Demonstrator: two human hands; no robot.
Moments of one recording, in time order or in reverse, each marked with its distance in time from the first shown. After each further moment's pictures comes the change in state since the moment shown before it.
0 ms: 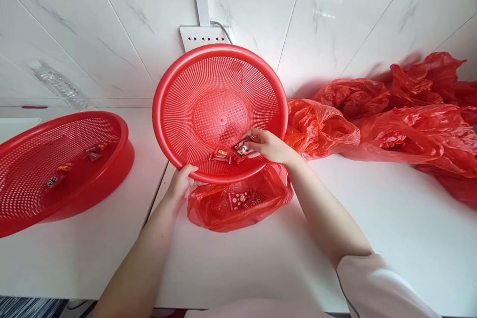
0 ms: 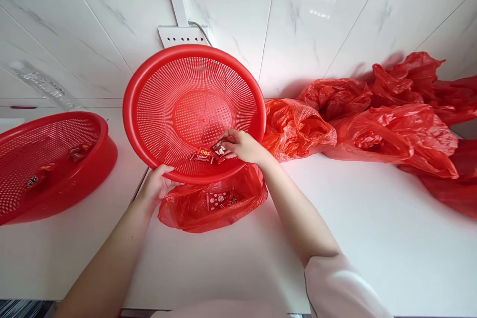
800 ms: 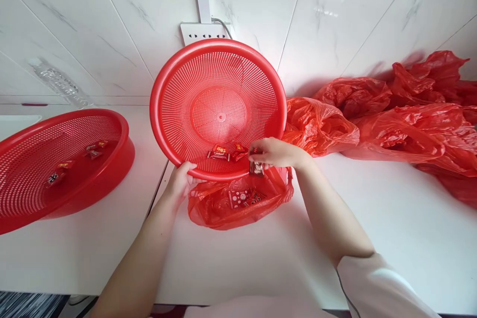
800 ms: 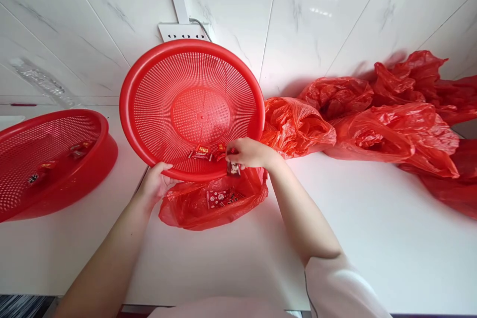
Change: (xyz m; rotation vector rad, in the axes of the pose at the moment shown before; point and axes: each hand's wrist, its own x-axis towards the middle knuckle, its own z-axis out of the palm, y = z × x) left_hand 0.007 -0.006 -0.006 -0.039 -0.010 0.143; right_hand -0.019 -0.015 -0.016 -0.198 -0.314 0.127
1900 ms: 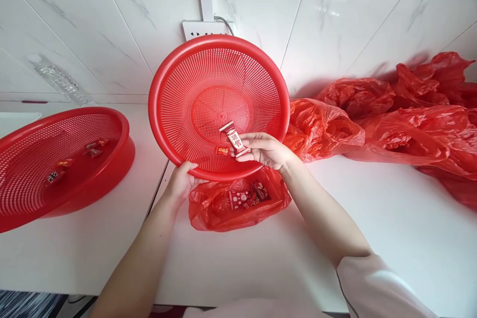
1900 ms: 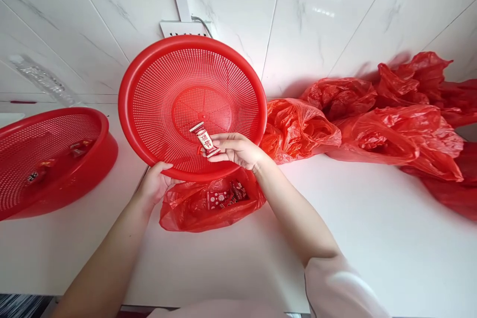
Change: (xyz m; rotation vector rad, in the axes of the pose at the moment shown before) left_hand -0.006 0.004 0.006 -0.073 -0.051 -0.023; right_hand 0.026 -0.002 0.025 1.168 -0.023 -0.236
